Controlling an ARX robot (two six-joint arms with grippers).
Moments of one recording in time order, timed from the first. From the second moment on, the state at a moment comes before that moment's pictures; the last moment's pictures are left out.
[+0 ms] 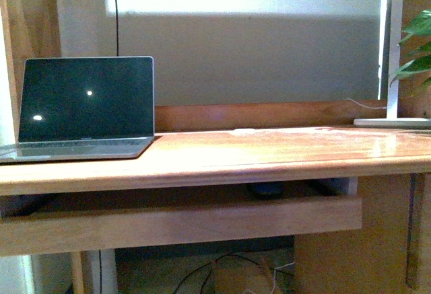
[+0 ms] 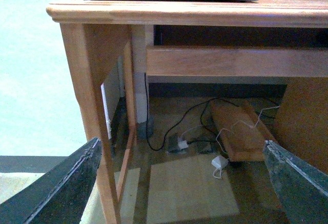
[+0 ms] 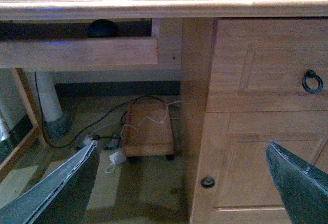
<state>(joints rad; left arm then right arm) 0.00 0.00 0.01 0.00 0.00 0.00 0.00 0.00 0.02 0.00 0.00 0.00</state>
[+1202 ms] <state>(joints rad) 0.24 1.69 0.45 1.11 0.48 1.33 0.00 0.00 0.02 0.00 0.00 0.00</state>
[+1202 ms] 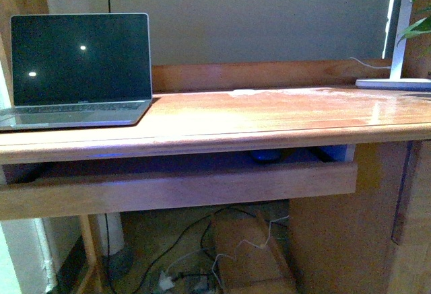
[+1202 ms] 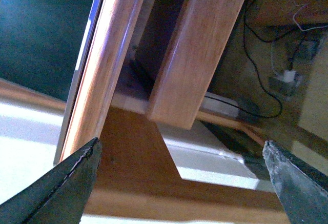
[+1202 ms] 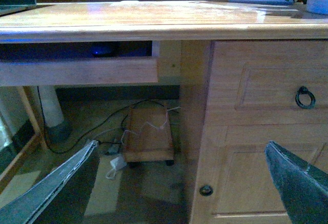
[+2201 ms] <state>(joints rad) 0.10 1.99 0.94 0.52 0.51 1.36 0.00 0.00 0.02 0.00 0.00 0.00</state>
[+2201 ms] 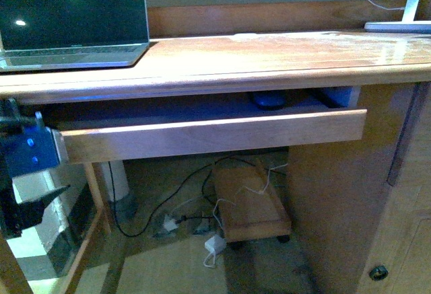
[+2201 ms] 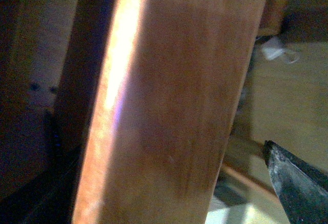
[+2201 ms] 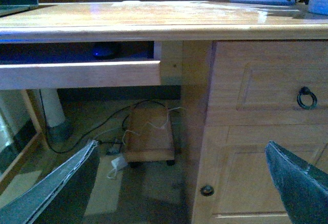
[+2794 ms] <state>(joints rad) -0.02 1.51 0.70 0.09 0.84 0.72 0.00 0.00 0.02 0.00 0.00 0.00</state>
